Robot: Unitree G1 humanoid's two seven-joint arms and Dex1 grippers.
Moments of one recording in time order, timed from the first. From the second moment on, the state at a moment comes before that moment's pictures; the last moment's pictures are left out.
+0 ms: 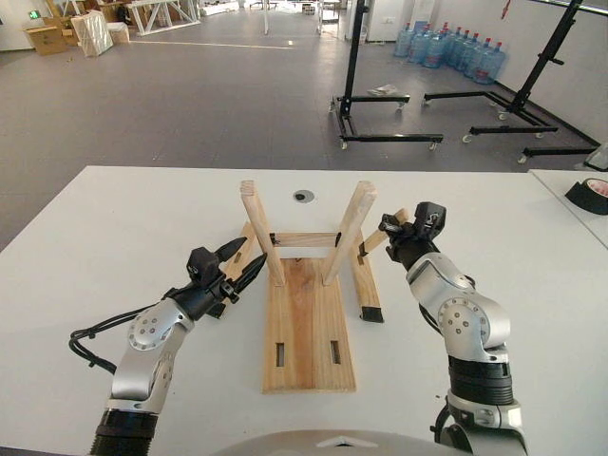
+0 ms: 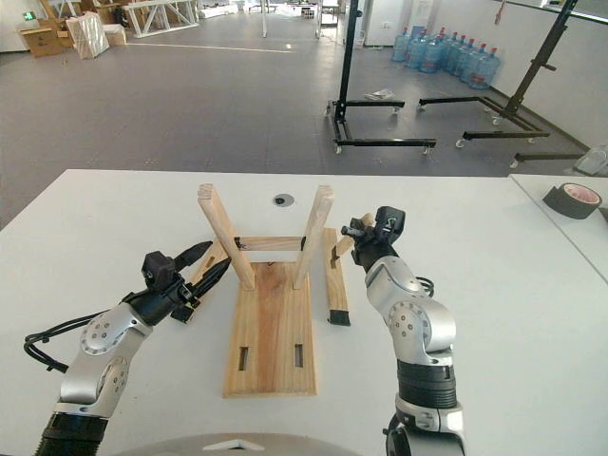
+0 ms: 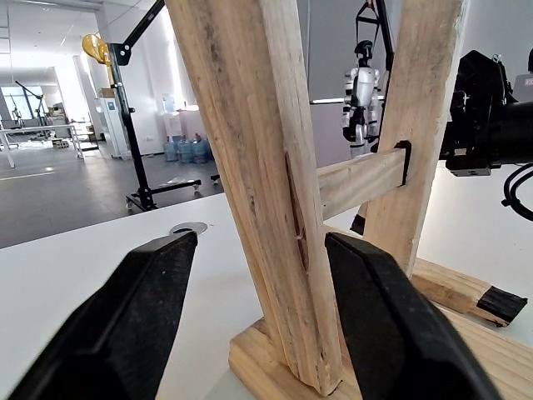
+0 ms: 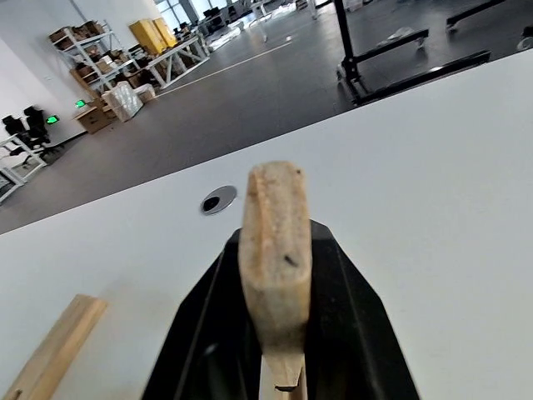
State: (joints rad) left arm 0.06 0.32 -0.01 -0.14 -0.33 -0.03 -0.66; right arm -0.23 -0.13 -0.12 -0.28 0.64 0.72 -0.24
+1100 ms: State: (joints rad) left arm 0.06 0.32 -0.02 -0.11 -0.30 -0.06 -0.65; right arm -0.20 -0.26 0.01 -0.29 0.34 0.79 -0.02
